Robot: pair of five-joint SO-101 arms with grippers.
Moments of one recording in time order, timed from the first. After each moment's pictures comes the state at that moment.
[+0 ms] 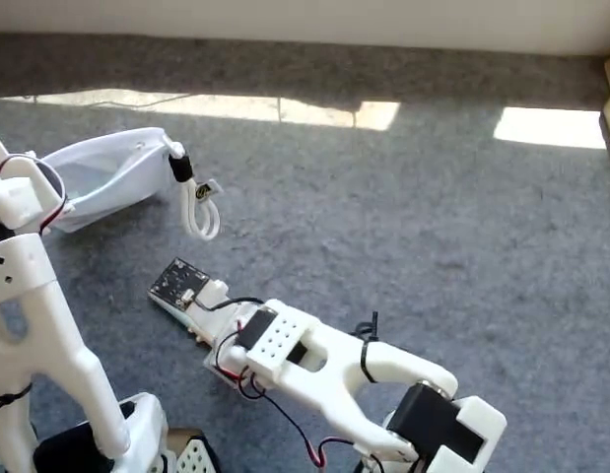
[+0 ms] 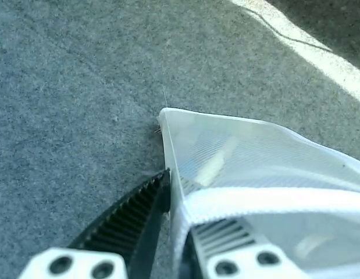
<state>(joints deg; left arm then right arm) -30.5 -26.5 4.5 82.5 17.2 -59.1 -4.2 44.2 40.7 4.2</state>
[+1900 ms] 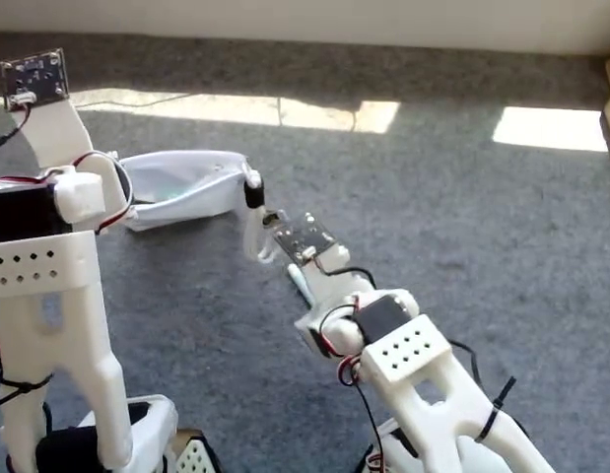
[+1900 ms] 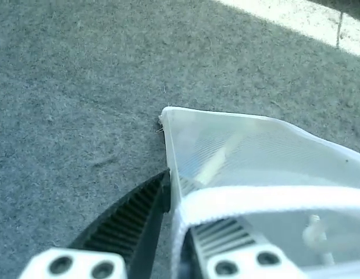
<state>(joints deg) -15.5 -26.5 4.5 86.9 14.7 -35.3 -43.3 58.9 57.0 8.8</state>
